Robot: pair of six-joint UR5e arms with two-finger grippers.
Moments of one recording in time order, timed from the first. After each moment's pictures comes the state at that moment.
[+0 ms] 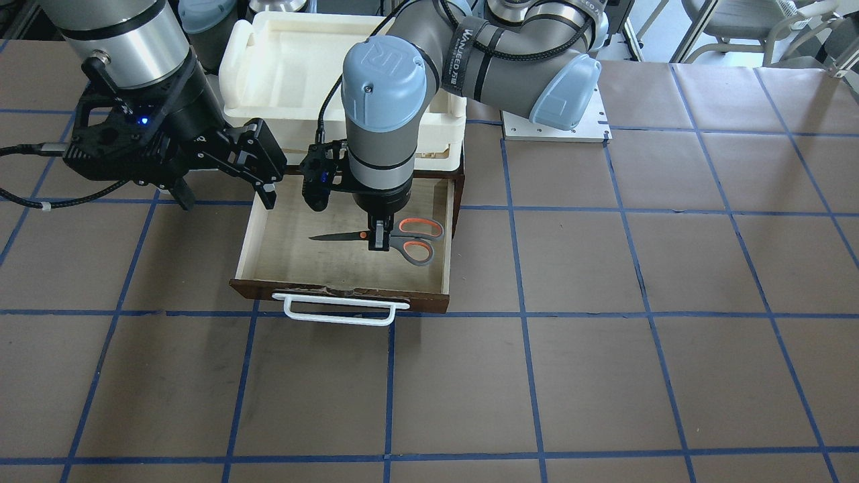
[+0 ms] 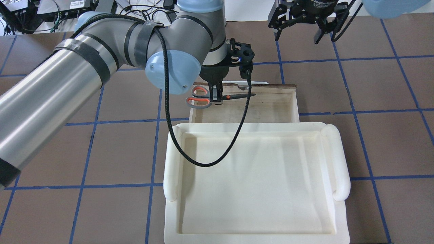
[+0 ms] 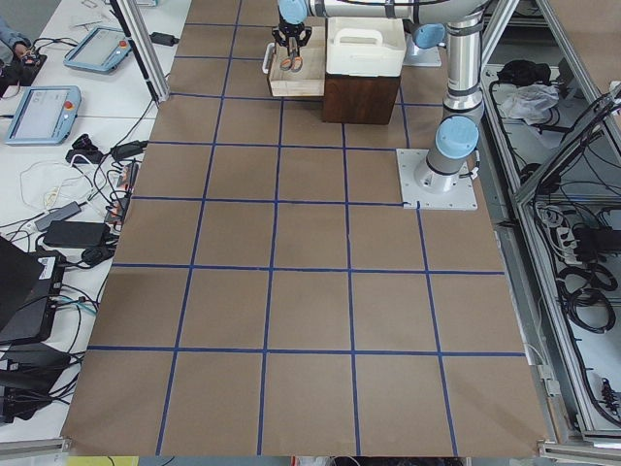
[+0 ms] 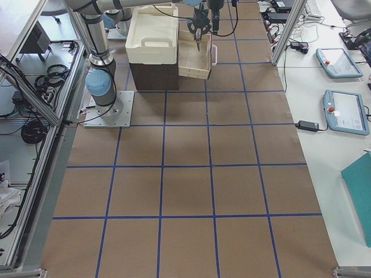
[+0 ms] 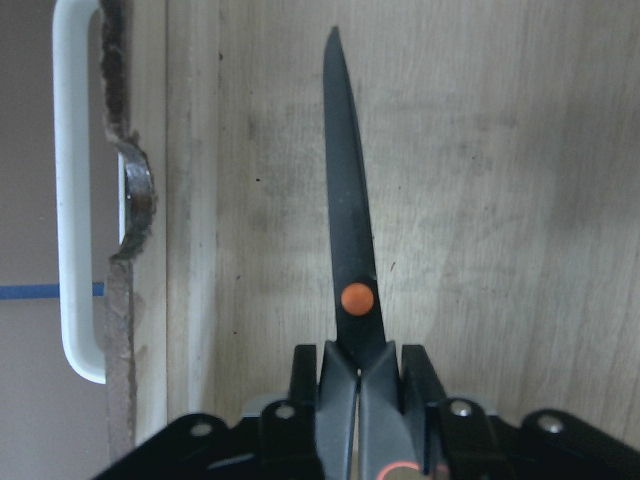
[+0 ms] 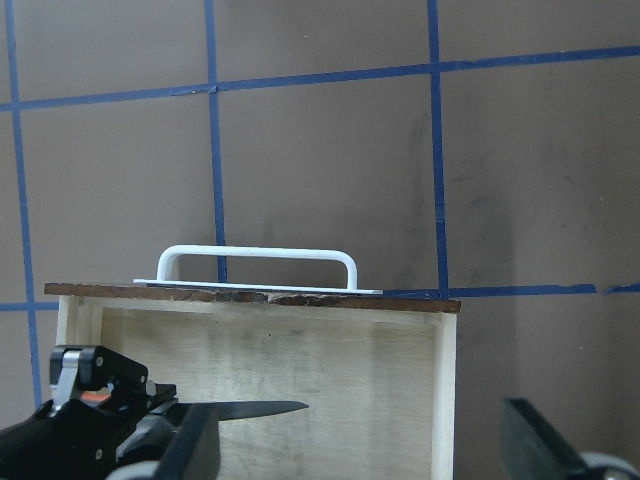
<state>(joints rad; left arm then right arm) -2.01 -1.93 -1.47 -1.36 1.51 1.16 1.64 -1.44 1.35 -1.61 -1.46 0.11</state>
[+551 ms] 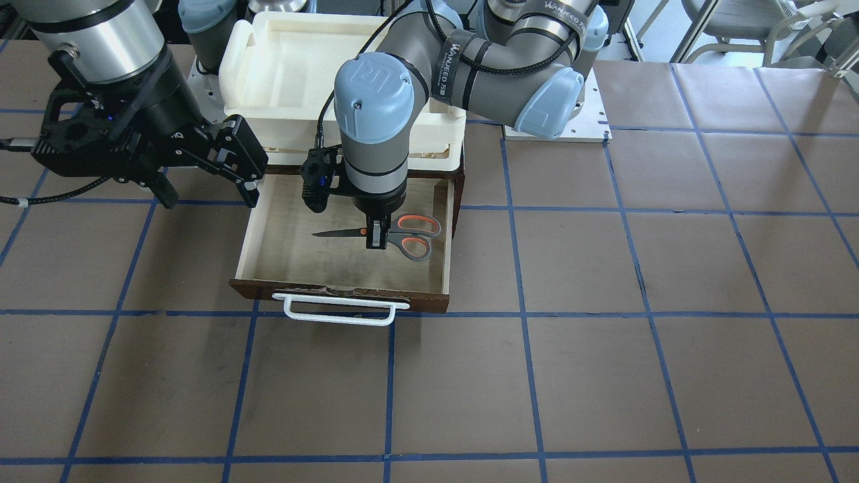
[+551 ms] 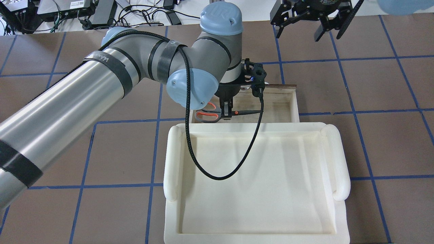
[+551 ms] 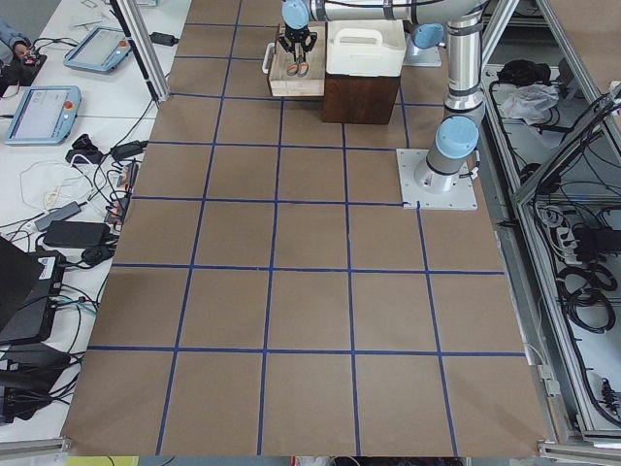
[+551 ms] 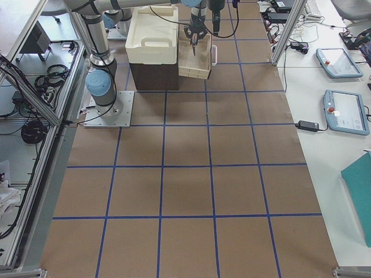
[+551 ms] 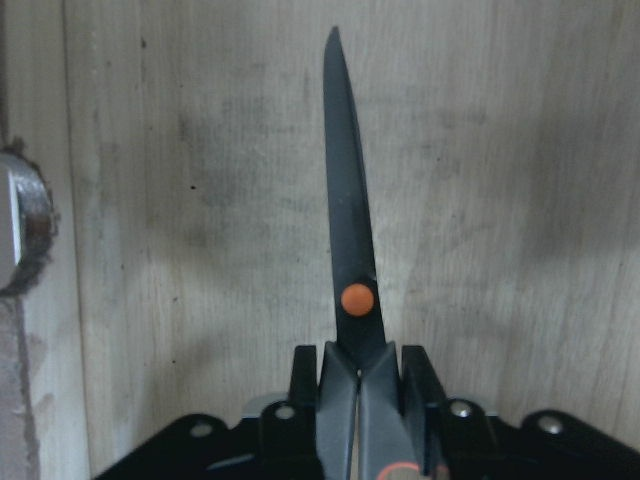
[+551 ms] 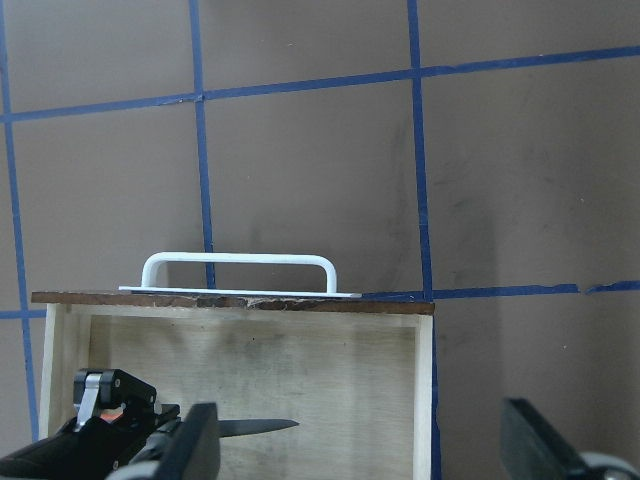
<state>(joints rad) -2.02 -1.94 -1.51 -1.35 1.52 1.15 1.60 -1.45 1.35 -1.60 -1.45 0.10</state>
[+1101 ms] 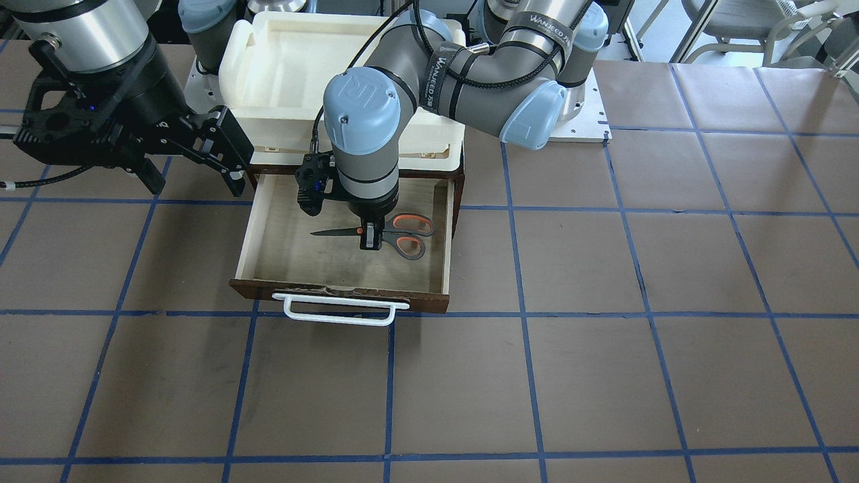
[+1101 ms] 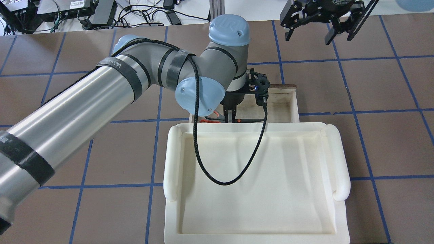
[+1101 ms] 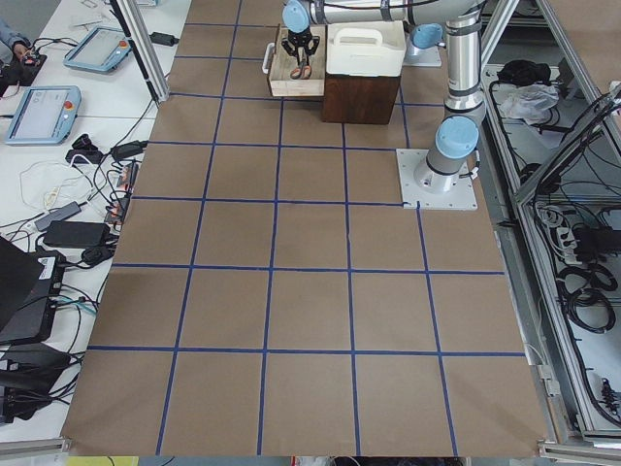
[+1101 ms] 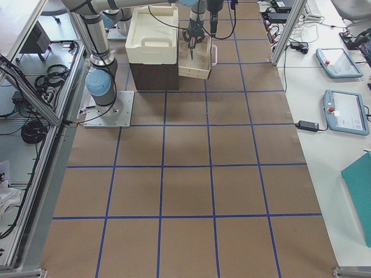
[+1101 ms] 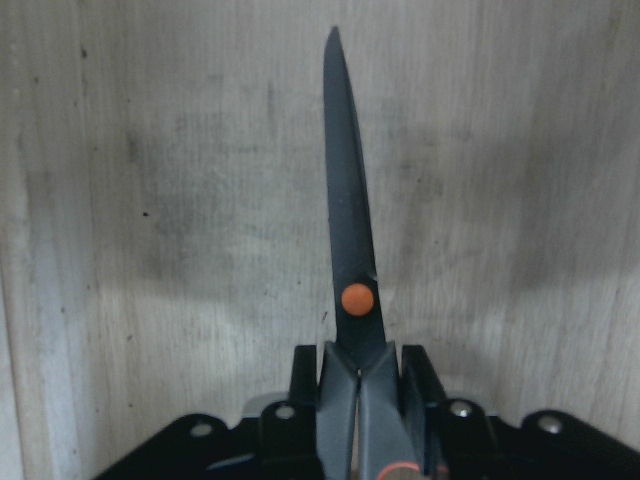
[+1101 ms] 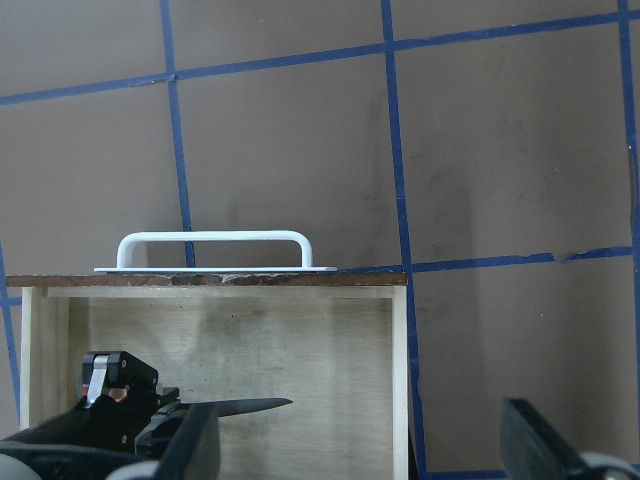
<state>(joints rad) -2.04 -1.96 -1.52 -1.35 1.52 1.14 1.58 -1.47 1.35 -1.54 -1.48 0.10</state>
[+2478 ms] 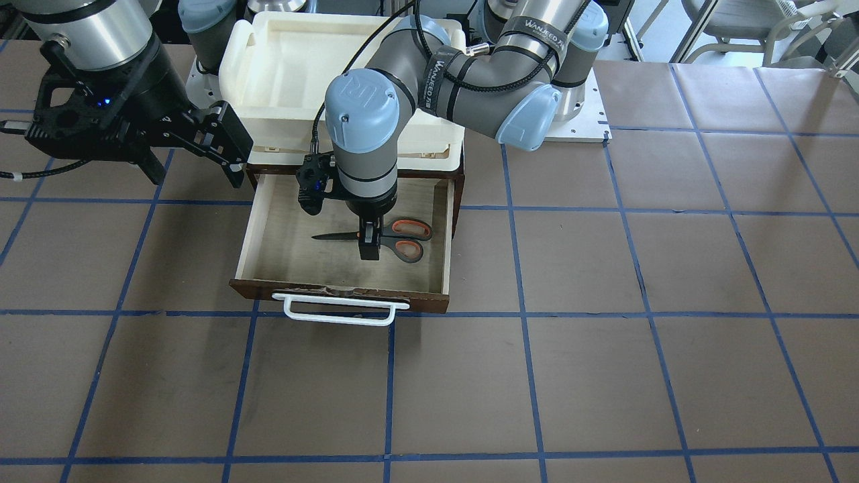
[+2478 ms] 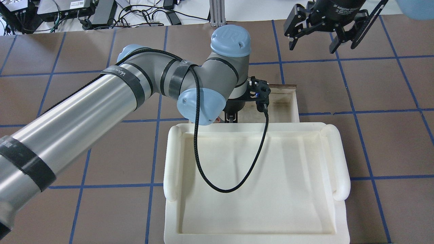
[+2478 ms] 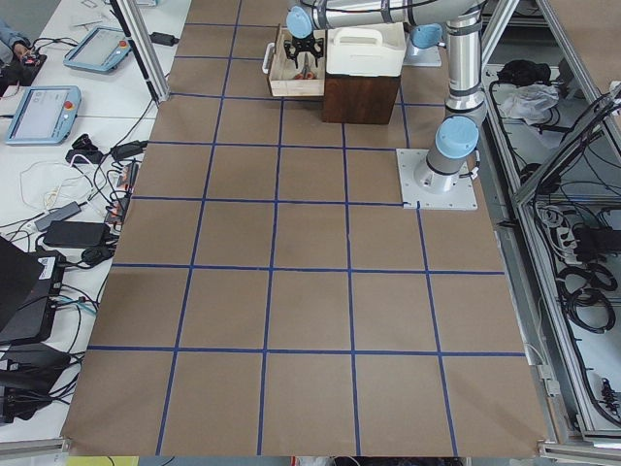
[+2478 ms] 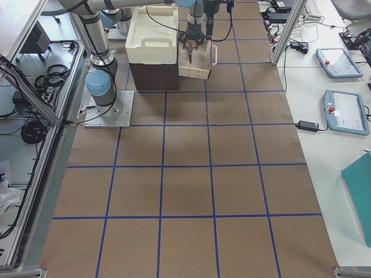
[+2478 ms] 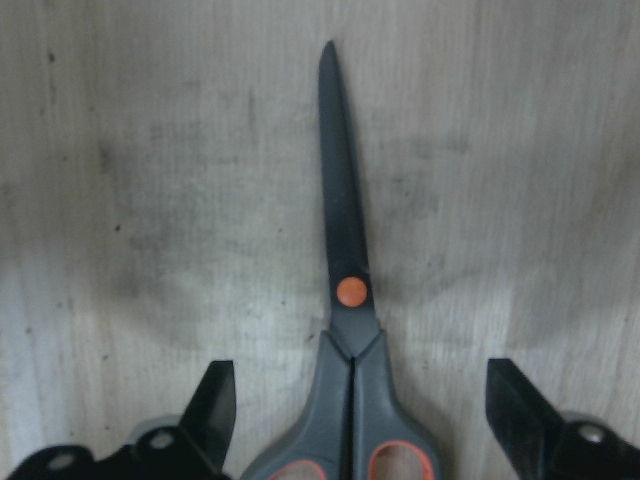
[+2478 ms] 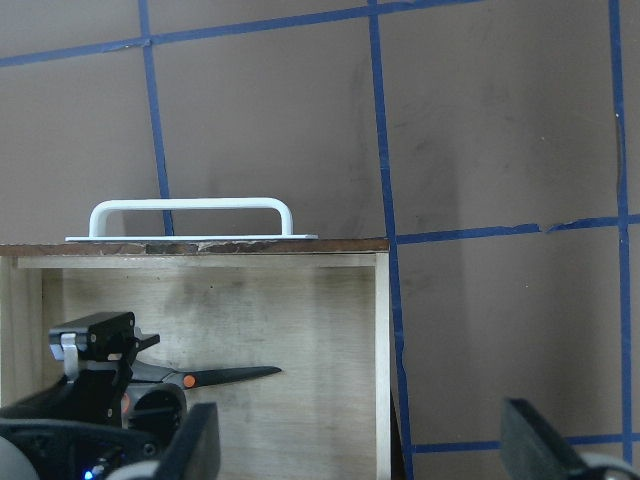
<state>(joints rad) -2.05 -1.94 -1.55 -1.28 1.51 1.12 1.58 -1.50 1.40 -1.53 -1.49 0.10</state>
